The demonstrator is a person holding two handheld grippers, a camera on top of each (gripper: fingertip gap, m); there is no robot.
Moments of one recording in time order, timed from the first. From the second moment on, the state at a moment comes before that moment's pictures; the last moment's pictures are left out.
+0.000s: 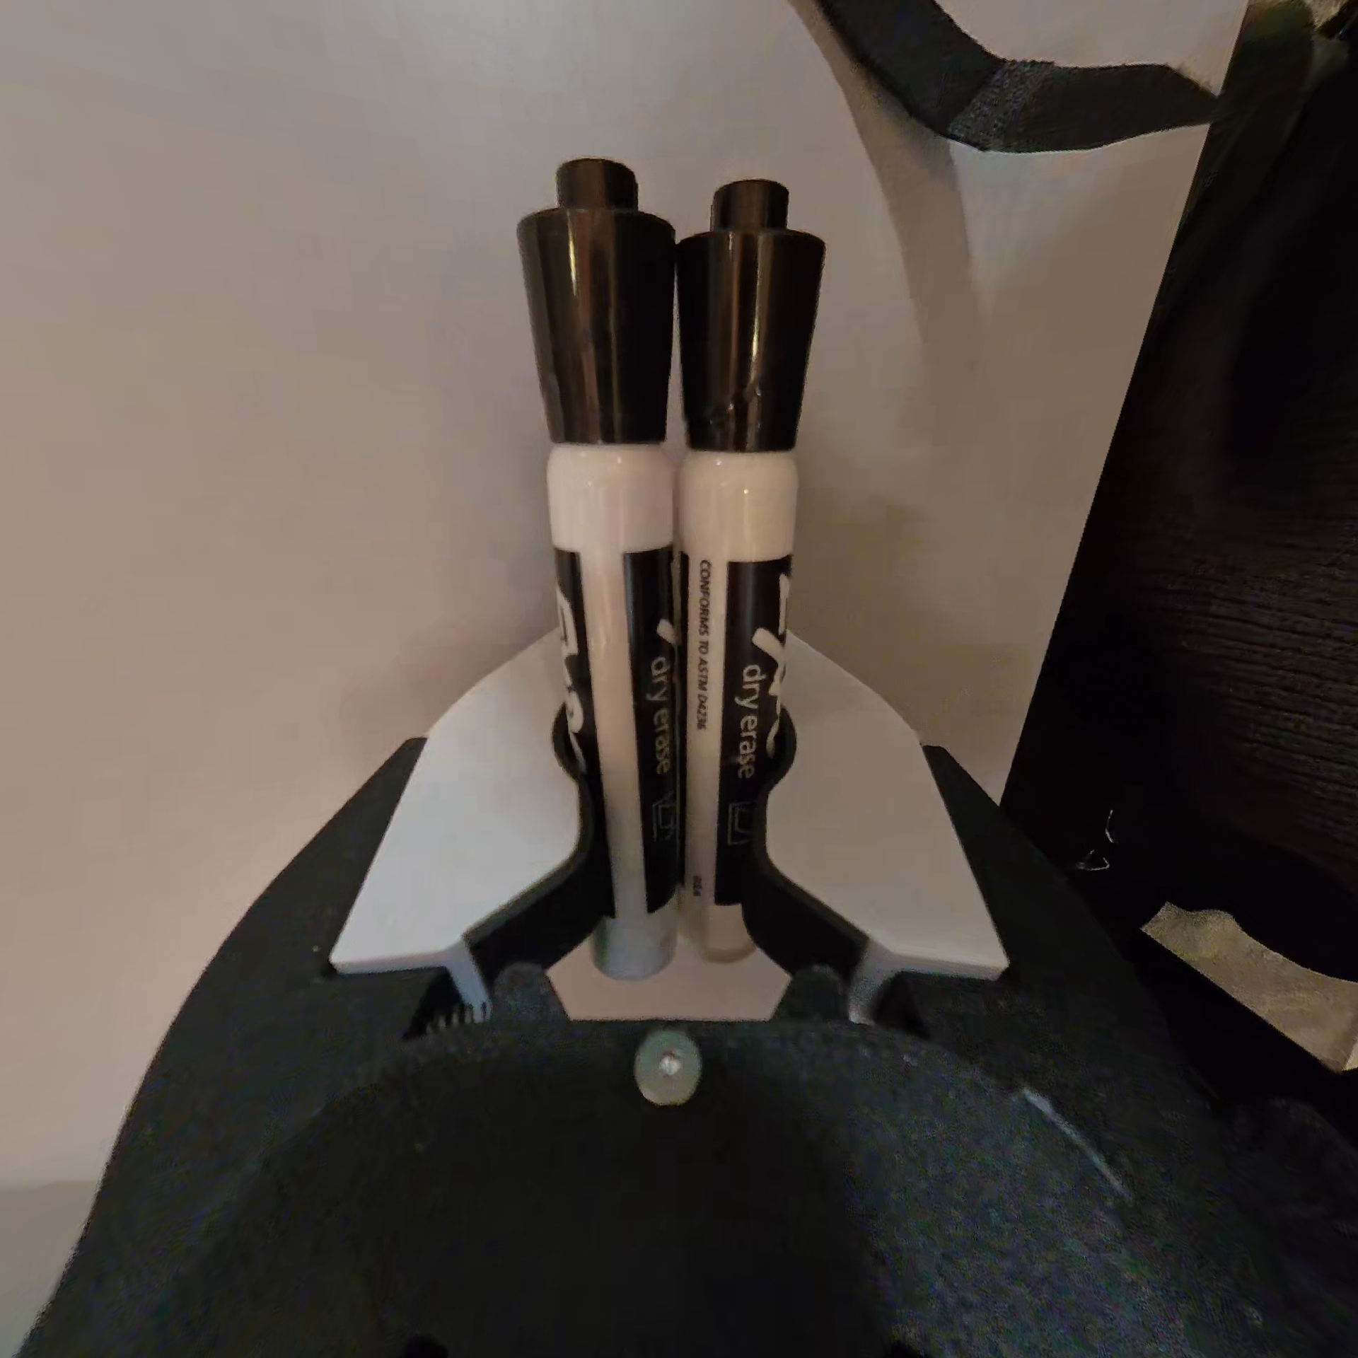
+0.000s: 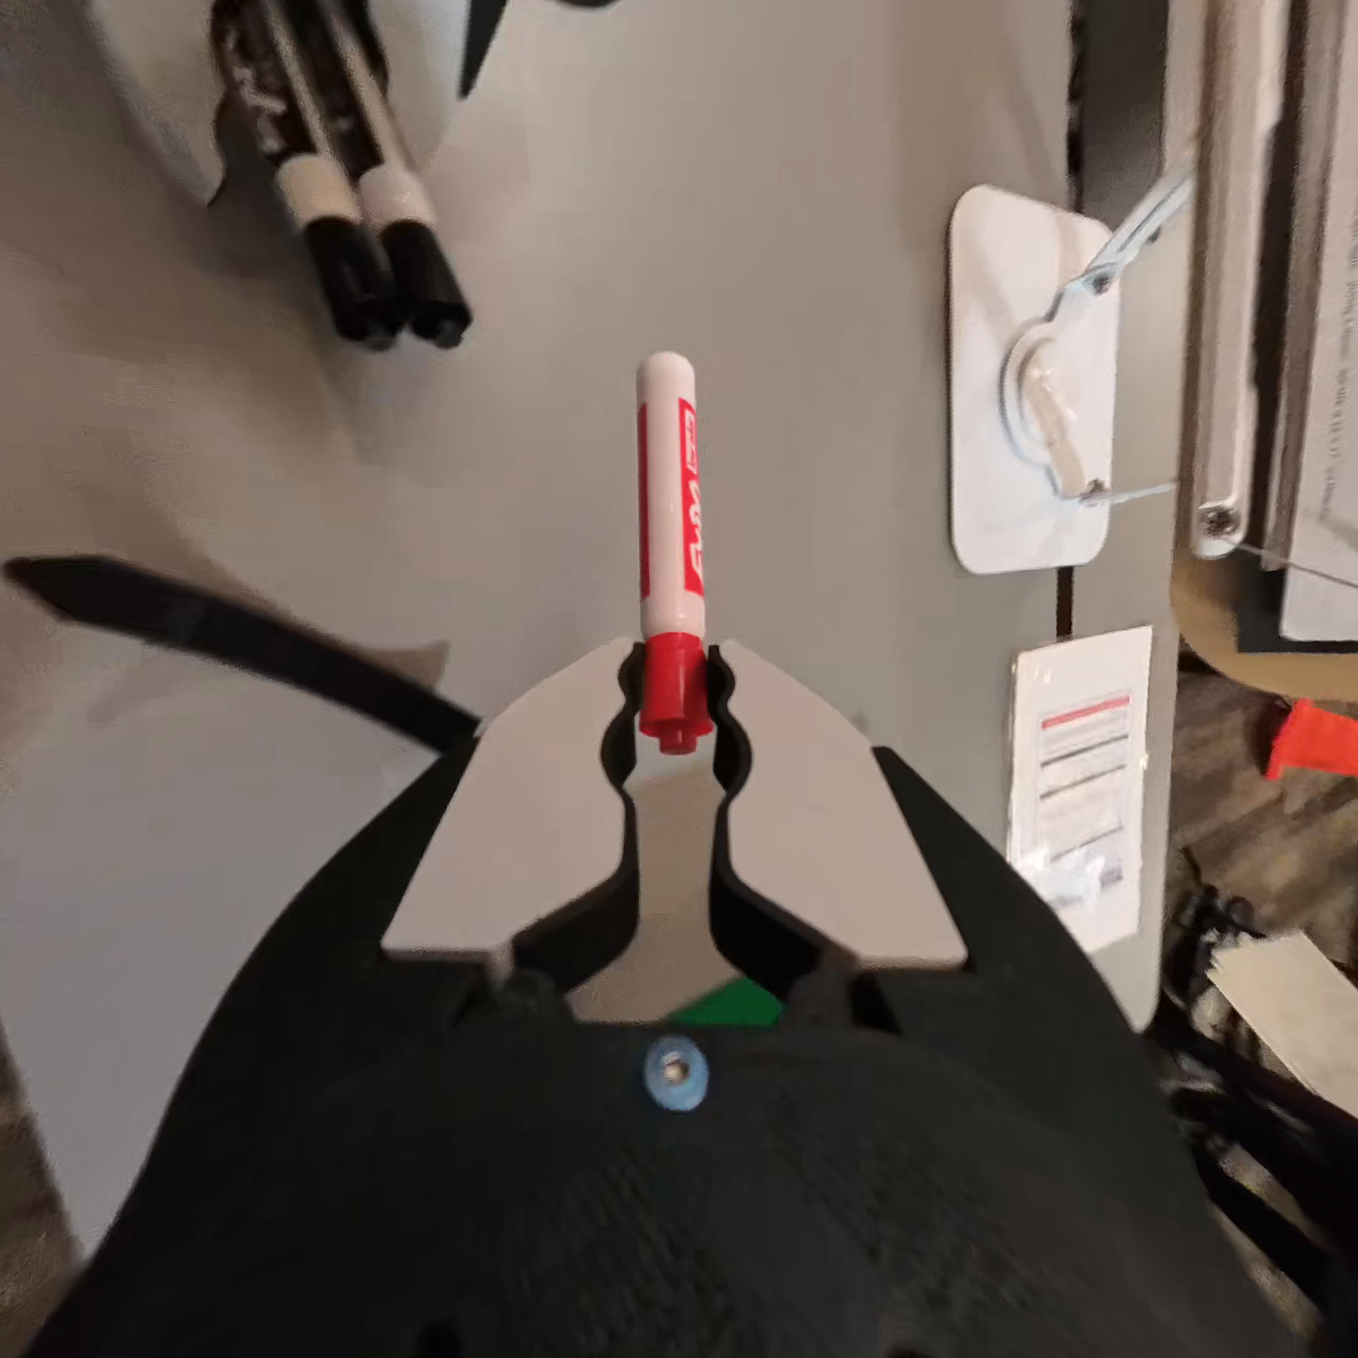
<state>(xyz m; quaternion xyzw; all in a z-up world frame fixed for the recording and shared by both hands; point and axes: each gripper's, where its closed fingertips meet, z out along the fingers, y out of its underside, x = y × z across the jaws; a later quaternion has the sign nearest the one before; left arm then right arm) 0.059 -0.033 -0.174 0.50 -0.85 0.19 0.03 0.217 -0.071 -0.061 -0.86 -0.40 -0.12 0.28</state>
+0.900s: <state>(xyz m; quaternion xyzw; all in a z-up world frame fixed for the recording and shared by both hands) 0.063 -0.074 -0.149 0.43 -0.87 0.22 -0.01 0.104 -0.094 -0.056 -0.82 -0.47 0.00 0.33</state>
